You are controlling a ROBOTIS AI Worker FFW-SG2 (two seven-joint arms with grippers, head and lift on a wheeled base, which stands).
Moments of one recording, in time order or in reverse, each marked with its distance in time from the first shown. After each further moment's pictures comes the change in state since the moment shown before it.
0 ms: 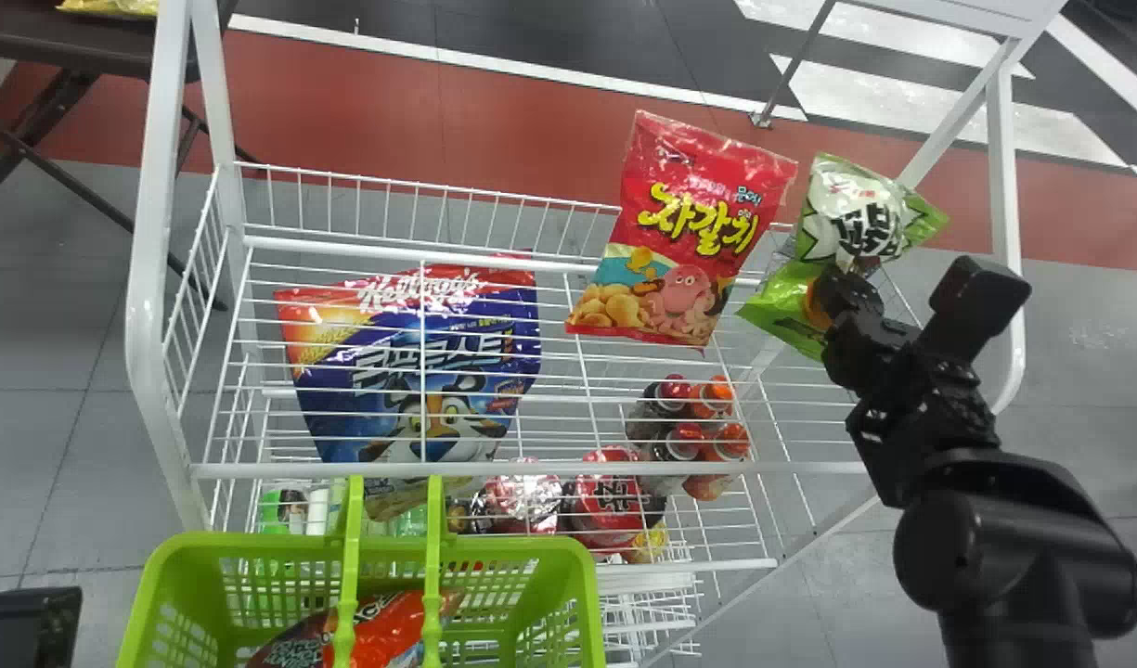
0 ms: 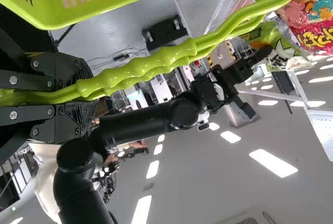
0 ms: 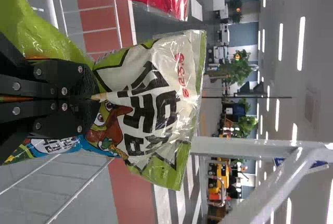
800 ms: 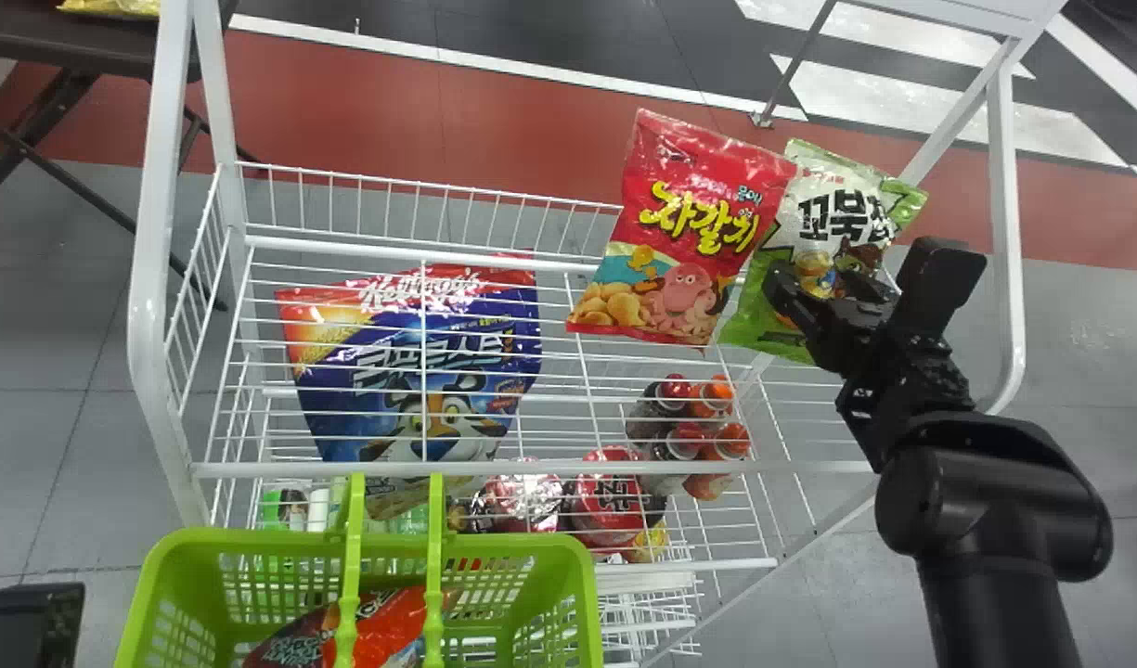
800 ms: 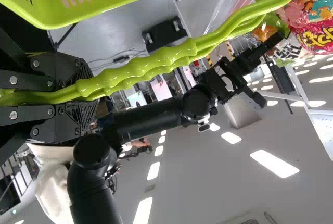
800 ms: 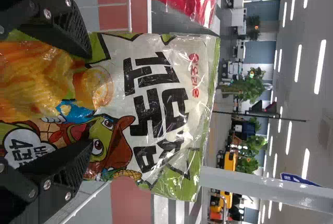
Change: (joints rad) left arm -0.008 0.000 -0.004 0.004 -0.004 -0.003 0.007; right arm -0.150 -0.039 0.039 0.186 0.129 0.020 0.126
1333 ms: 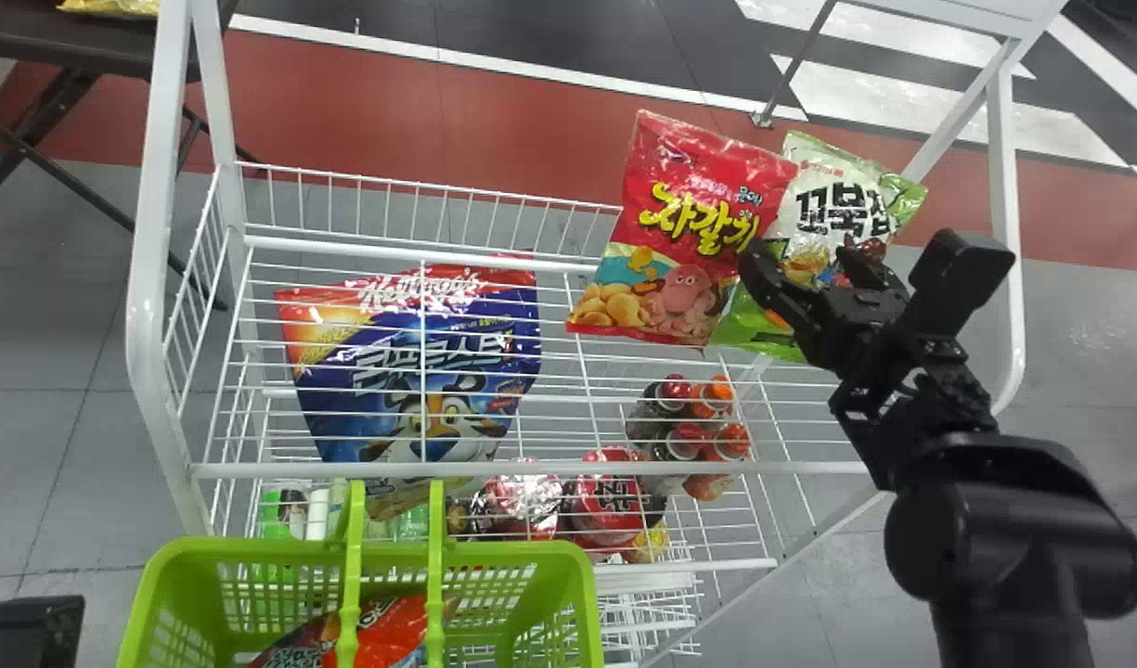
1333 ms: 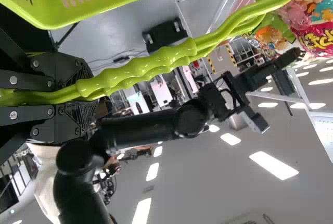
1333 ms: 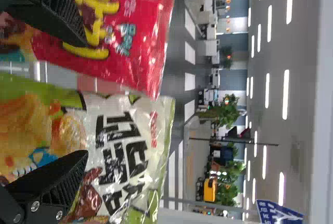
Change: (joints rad) left arm 0.020 -0.004 -0.001 -0.011 -0.004 -0.006 0.001; right arm 0.085 0.031 0.002 -0.186 -0.021 0.018 0.043
